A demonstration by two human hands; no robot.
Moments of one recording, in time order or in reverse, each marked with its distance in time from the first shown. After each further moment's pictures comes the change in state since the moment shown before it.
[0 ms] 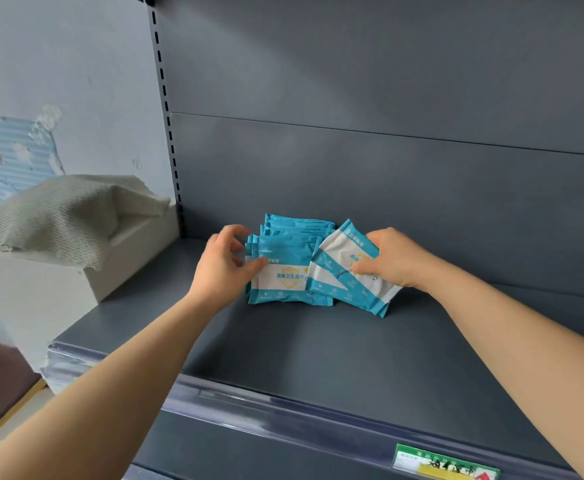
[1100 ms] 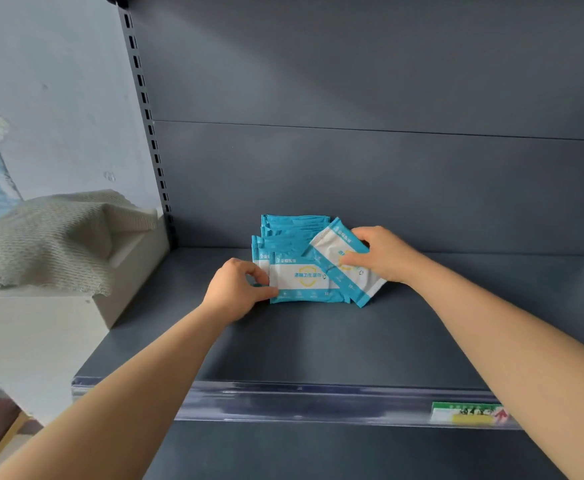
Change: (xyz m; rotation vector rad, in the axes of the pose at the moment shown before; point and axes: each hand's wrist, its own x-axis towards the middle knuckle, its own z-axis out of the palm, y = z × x) left_hand 0.003 -0.015 -0.015 0.124 -0.360 -0.008; right_hand -0.005 -0.016 0.032 0.043 0.120 0.011
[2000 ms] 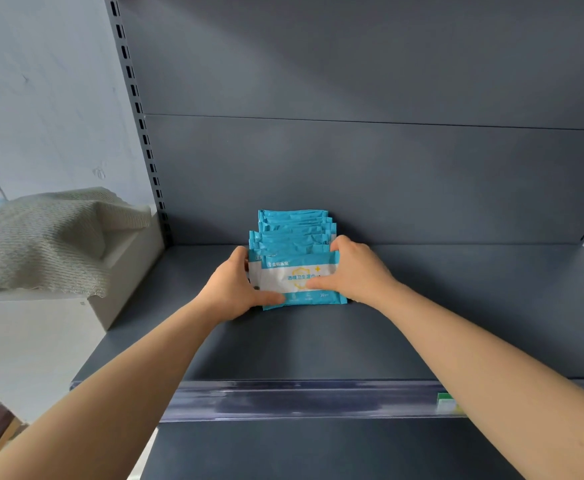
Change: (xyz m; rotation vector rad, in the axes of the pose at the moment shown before) left_hand 0.000 -0.004 -0.011 -0.070 -0.157 0.050; right_hand -0.014 -0.019 0.054 -0.252 0.127 0.106
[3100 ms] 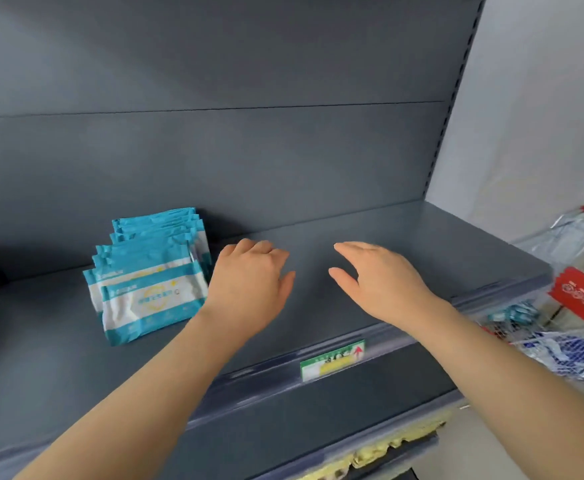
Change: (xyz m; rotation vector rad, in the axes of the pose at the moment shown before) left_hand -0.034 0.152 0.119 0.721 0.152 0.703; right_hand -0.133 0.115 -0.098 -0.348 0.142 0.078
